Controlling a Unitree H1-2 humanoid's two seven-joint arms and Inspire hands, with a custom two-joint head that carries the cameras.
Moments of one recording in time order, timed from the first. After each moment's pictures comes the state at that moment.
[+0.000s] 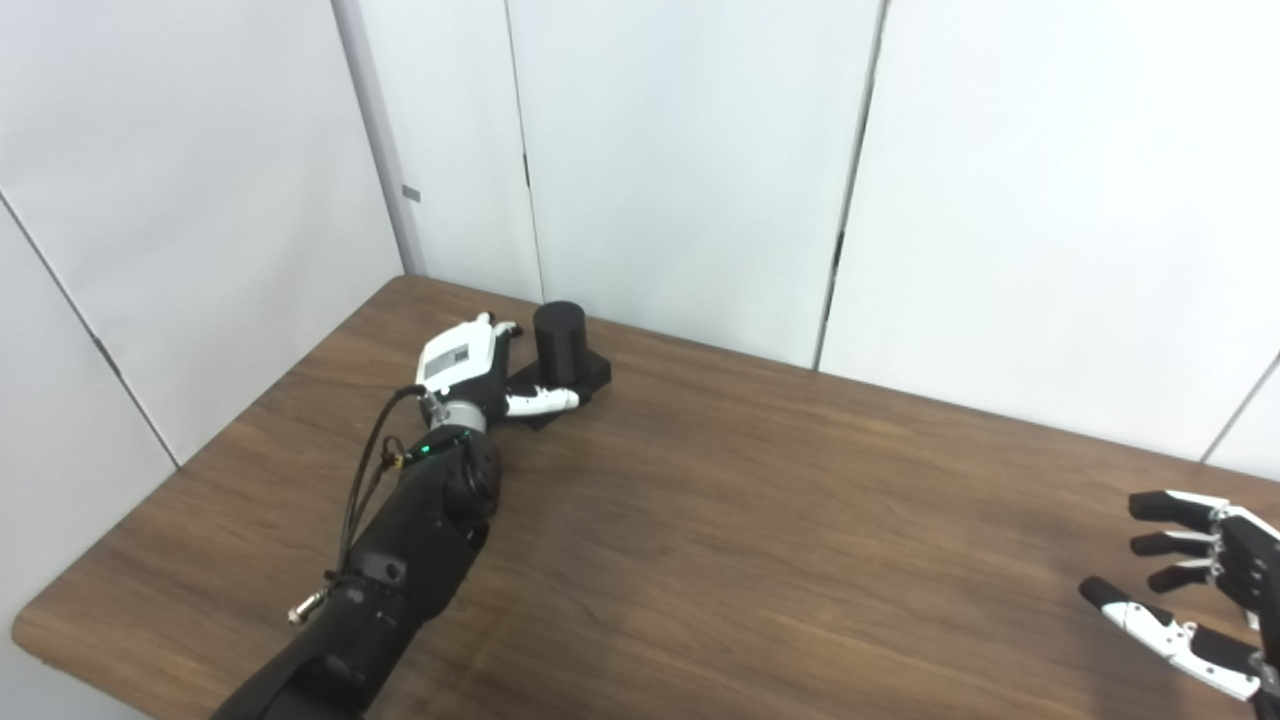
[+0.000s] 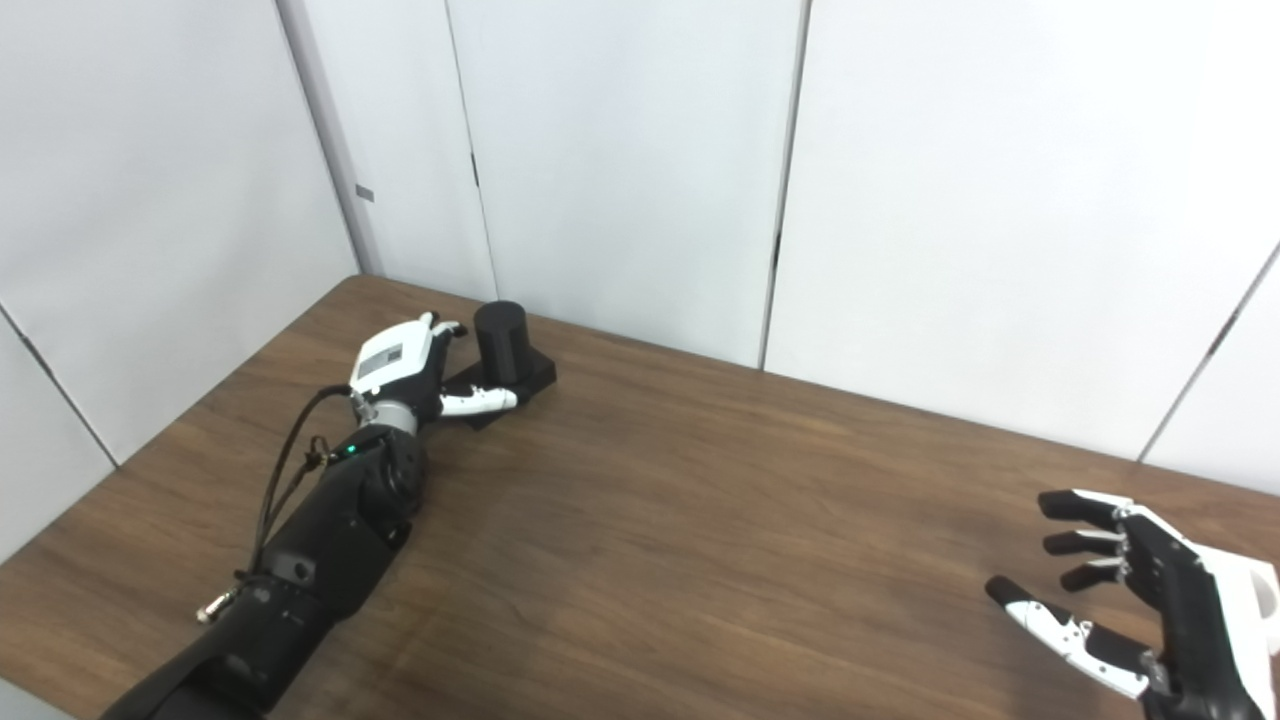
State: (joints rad) left arm -0.45 0.43 -0.07 0.37 0.74 0.47 0.04; right arm -0.09 -0.19 -0.01 -0.30 -0.29 0.09 0.01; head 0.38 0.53
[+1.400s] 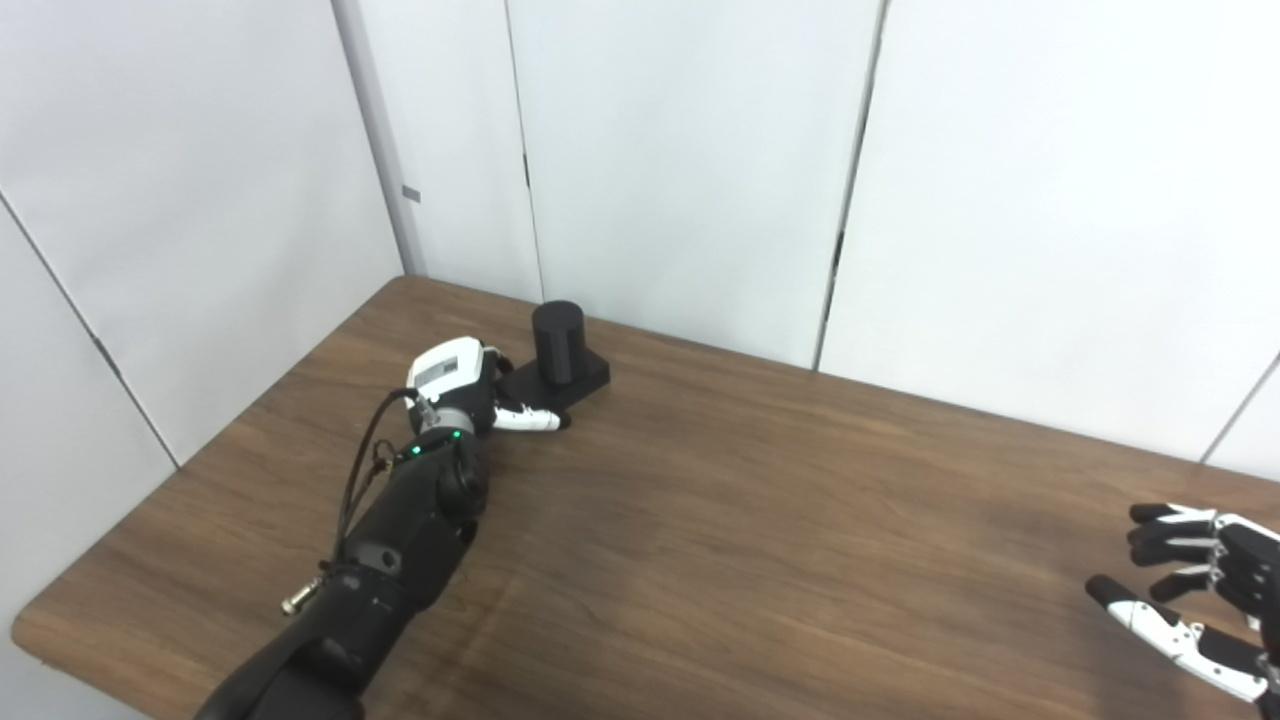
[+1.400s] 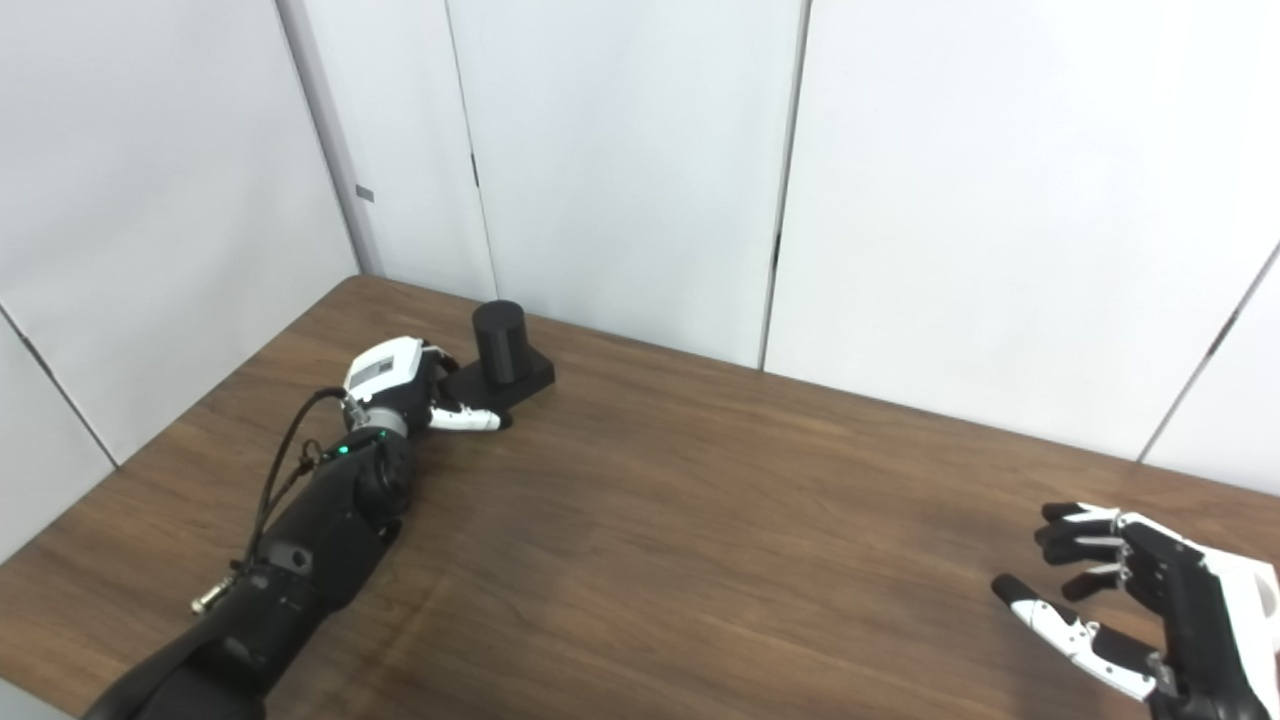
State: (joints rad) left arm -0.48 0.48 -0.11 0.47 0.72 0.43 0.00; right arm -0.09 -0.21 -0.01 -0.30 -0.26 0.13 0.02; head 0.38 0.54
